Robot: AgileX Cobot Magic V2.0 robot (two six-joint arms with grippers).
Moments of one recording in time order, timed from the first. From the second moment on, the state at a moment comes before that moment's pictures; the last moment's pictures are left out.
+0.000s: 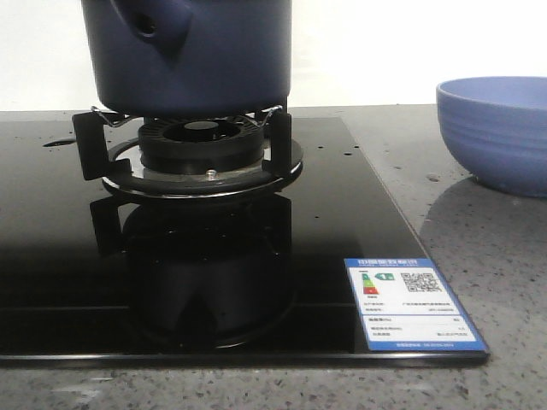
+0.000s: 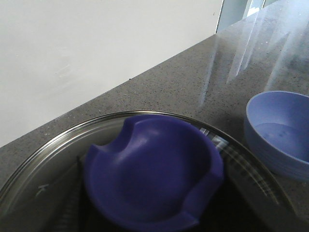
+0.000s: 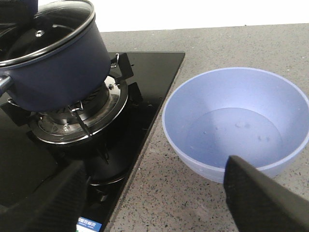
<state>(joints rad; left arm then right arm) -0.30 1.48 -1.18 -1.38 0.60 1.46 0.06 0.49 -0.60 0.53 0.61 -0.36</state>
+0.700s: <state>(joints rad) -0.30 1.48 -1.24 -1.41 0.63 1.46 0.06 0.49 -0.60 0.53 0.63 -0.36</state>
